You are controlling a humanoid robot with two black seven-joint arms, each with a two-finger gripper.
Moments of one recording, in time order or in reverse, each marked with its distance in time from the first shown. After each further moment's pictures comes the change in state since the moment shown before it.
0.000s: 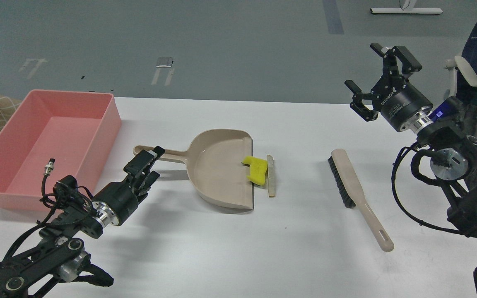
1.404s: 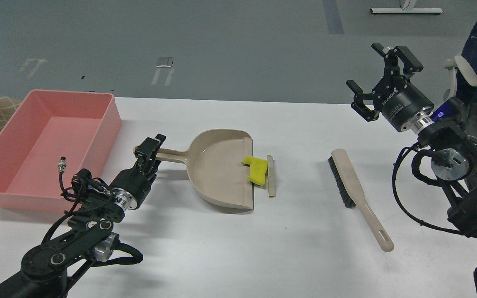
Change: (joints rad) left arm -0.105 -0.165 -0.001 0.185 -0.034 0.070 -0.013; right arm -0.002 0.000 0.003 -0.001 0.000 -0.002 0.000
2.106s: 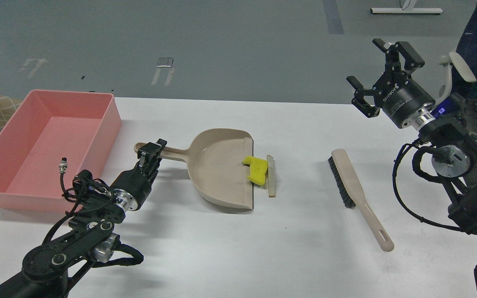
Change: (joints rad) left arm 0.002 -0.004 0.006 0.005 0.000 -0.001 0.008; right arm 0.014 -0.003 0.003 0.002 0.000 -0.001 0.001
